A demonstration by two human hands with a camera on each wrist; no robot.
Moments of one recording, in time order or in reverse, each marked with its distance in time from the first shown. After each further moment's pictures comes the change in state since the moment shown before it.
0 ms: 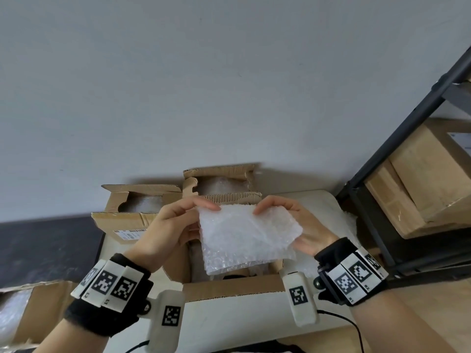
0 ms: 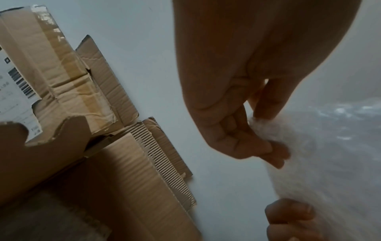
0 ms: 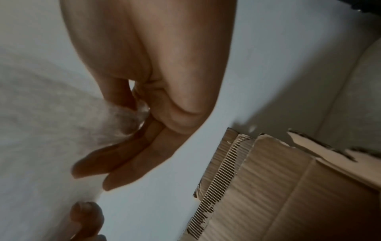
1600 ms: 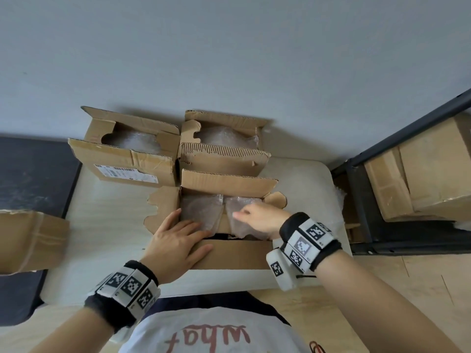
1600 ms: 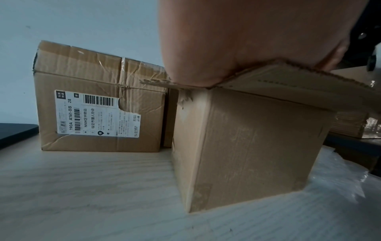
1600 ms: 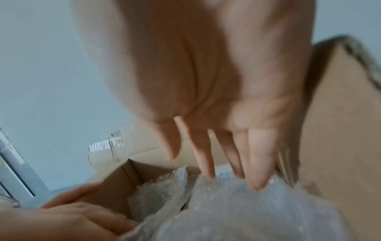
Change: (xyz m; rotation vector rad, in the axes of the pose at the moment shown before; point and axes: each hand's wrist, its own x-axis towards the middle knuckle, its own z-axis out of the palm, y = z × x) left_hand -0.045 -0.154 -0.029 1.500 -0.128 0.140; right_hand 0.044 0.085 0.002 -1.407 -0.131 0.743
